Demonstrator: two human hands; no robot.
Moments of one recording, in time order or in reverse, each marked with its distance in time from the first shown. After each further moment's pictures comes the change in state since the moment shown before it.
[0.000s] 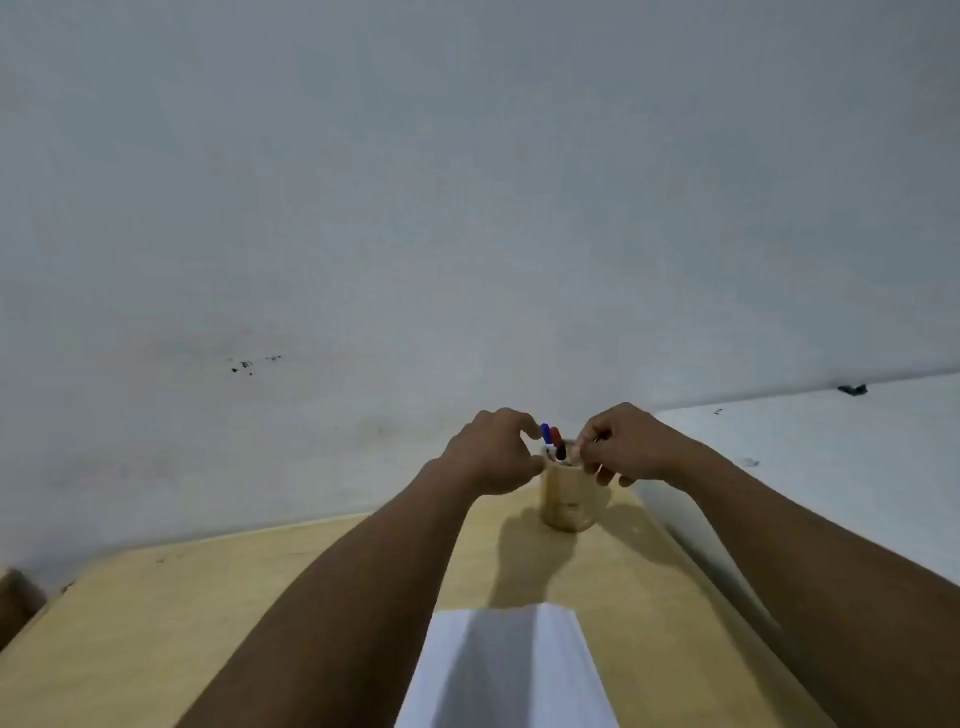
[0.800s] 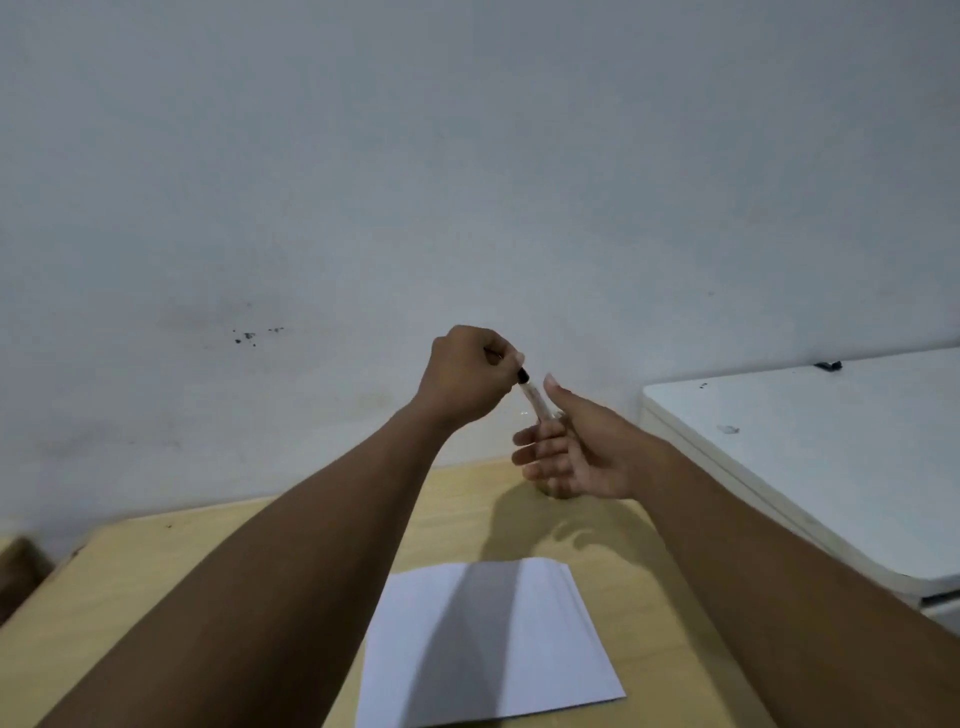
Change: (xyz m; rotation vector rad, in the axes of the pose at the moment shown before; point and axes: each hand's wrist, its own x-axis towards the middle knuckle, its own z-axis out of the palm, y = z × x) left_hand -0.041 0.024 -0.055 -0.306 0.386 0.065; right_hand -0.037 -0.035 0.045 0.911 -0.286 0.298
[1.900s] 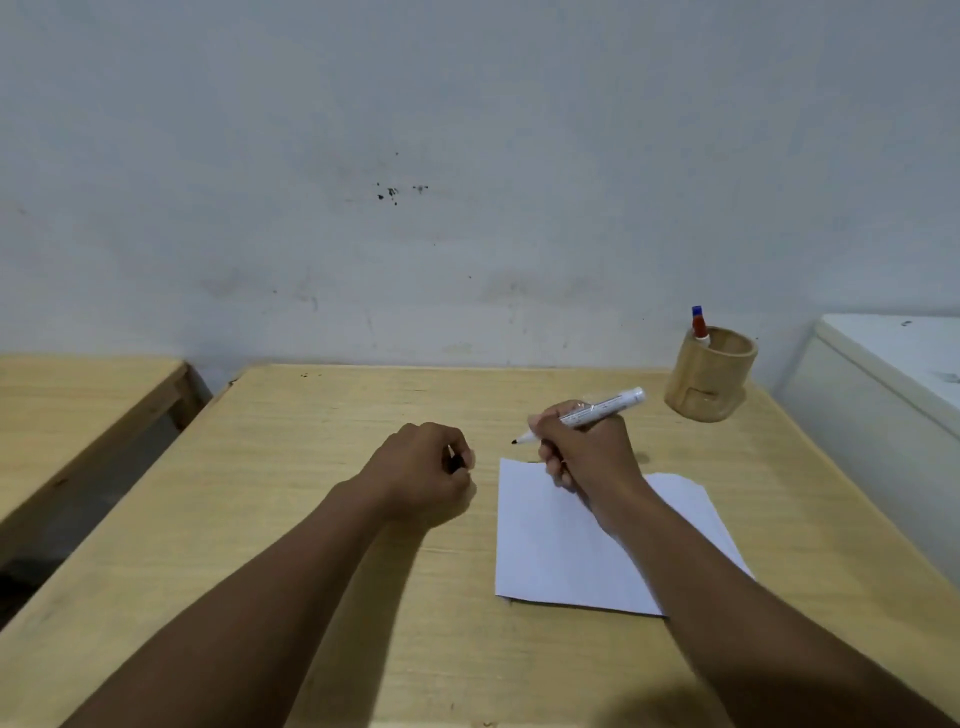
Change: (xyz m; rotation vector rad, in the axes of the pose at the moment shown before) left_hand -0.177 -0.196 -0.068 0.280 -0.326 -0.415; right_hand 0.048 0.128 0.138 -0.043 0.167 -0.286
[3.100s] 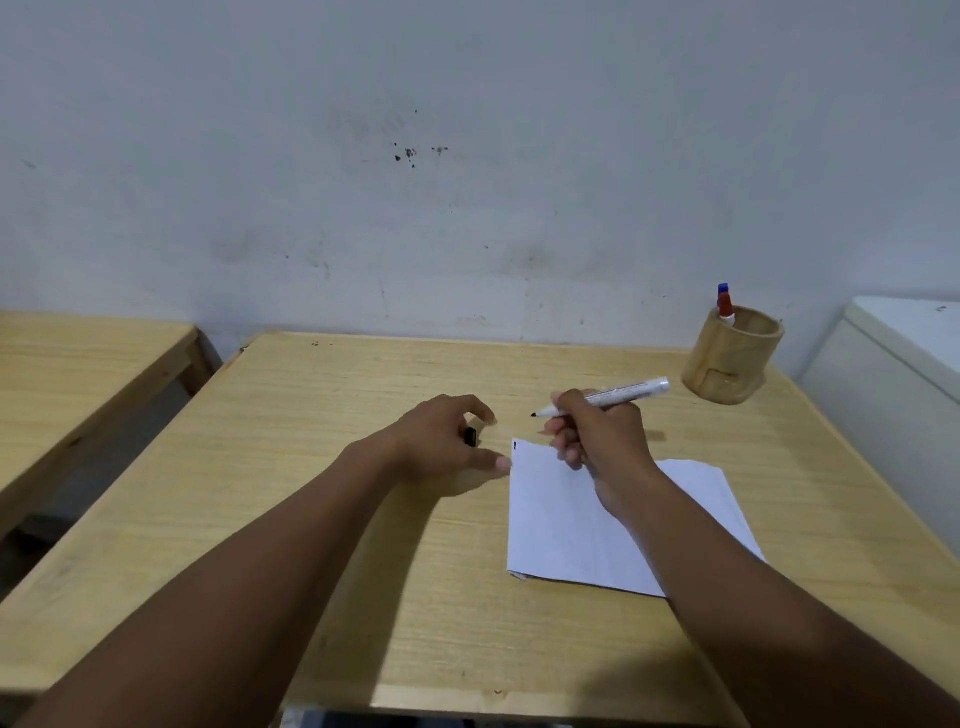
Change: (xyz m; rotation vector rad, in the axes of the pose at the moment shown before) left_hand 0.015 -0.006 -0.001 -0.044 -0.180 -0.059; right_hand 0.007 0.012 0.006 0.084 0.099 0.113
